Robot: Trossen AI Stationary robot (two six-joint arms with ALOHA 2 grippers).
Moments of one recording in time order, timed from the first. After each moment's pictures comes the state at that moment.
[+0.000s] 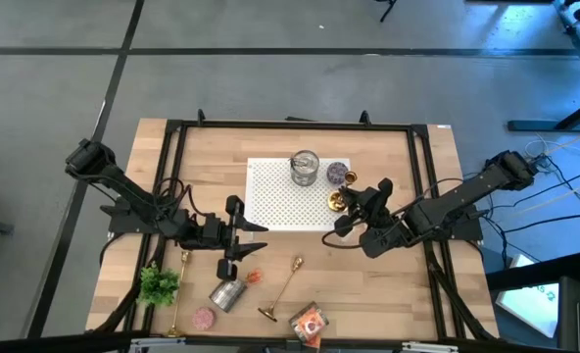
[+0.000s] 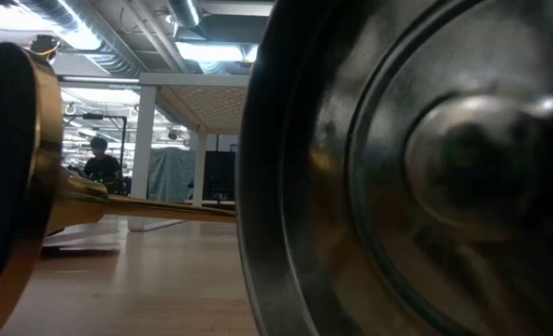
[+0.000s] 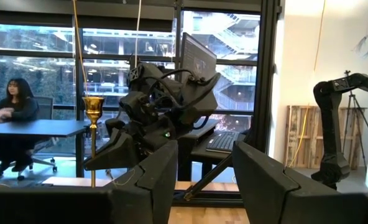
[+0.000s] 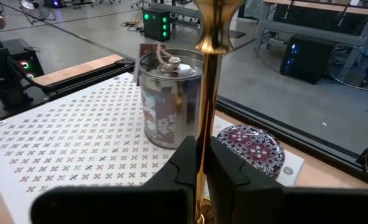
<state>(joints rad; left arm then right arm) -0.55 1.30 0.63 0.99 -0.54 0.10 0.50 1.34 0.98 -0.50 1.20 0.84</state>
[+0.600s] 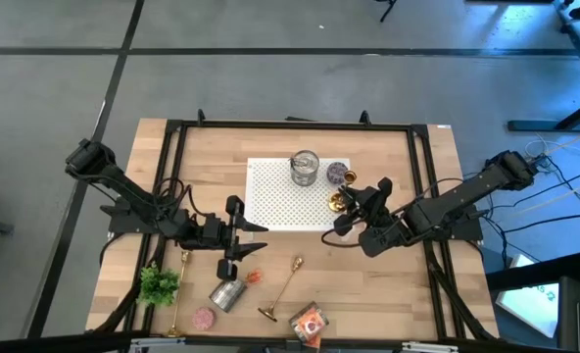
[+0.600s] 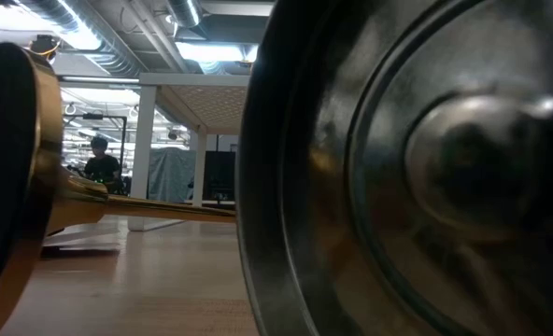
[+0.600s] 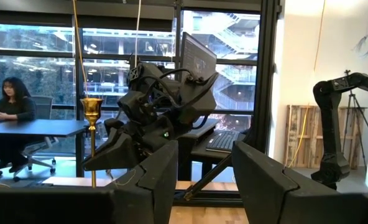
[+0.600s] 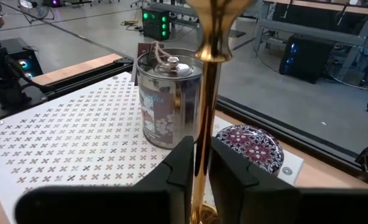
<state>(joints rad) -0.55 1.30 0.63 0.99 -0.54 0.10 0.50 1.34 0.98 -0.50 1.20 0.83</state>
